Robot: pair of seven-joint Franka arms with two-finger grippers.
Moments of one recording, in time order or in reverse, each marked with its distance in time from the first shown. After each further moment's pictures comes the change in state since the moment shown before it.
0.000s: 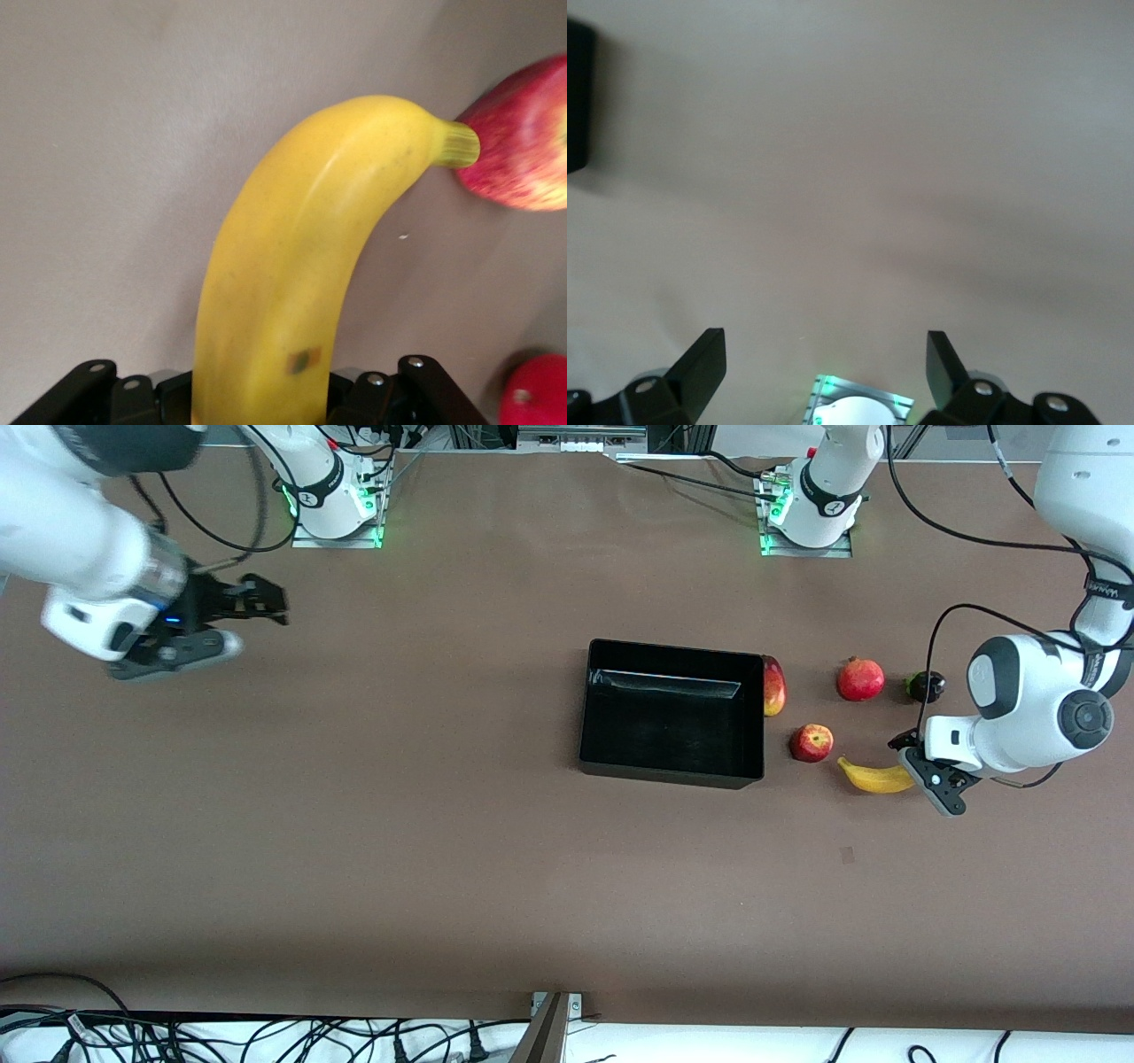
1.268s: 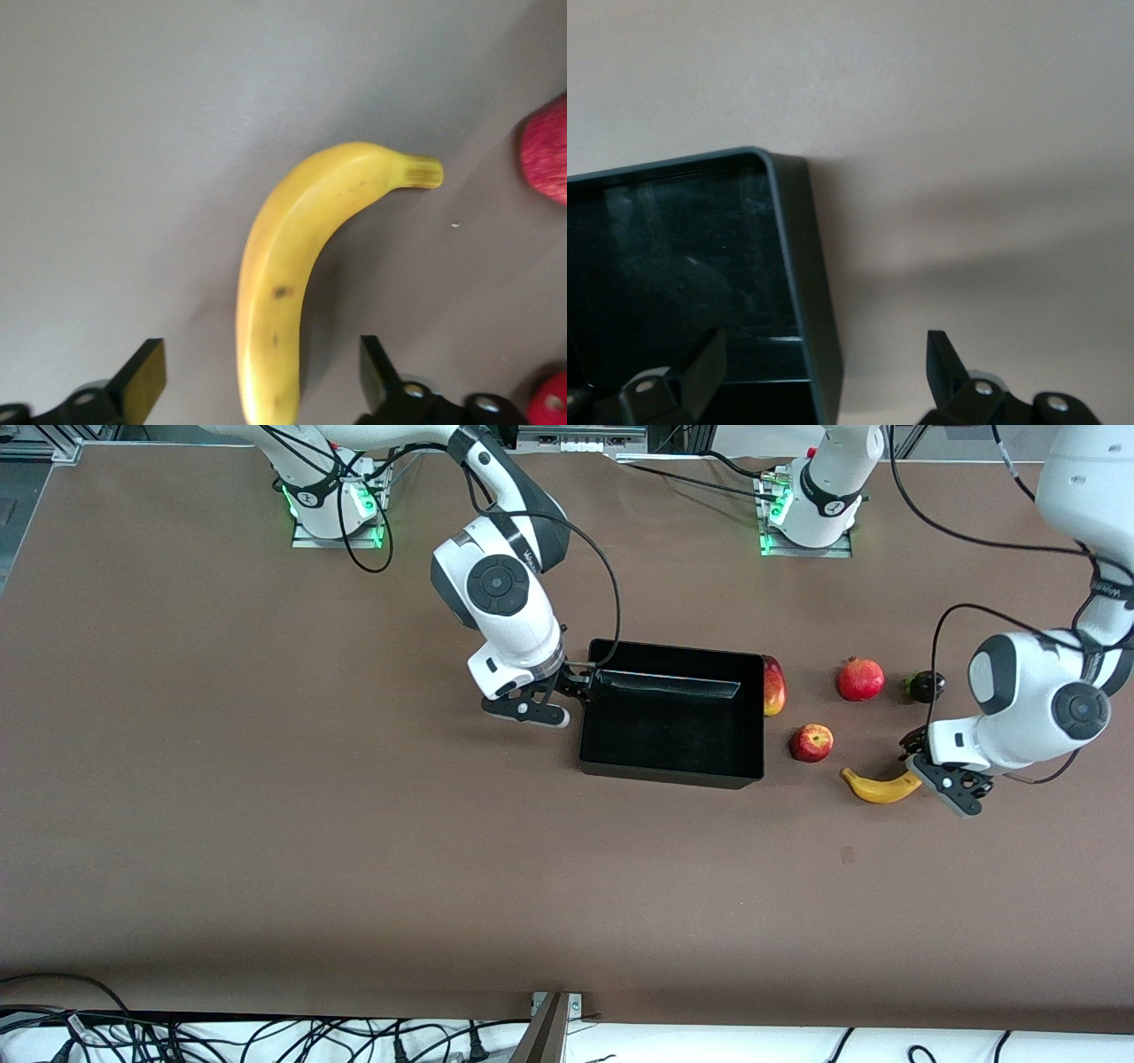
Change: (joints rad) left arm 0.000 -0.124 0.024 -0.073 0.056 0.059 -0.202; right arm 0.508 0.484 0.002 0.065 0.096 0.744 0.961
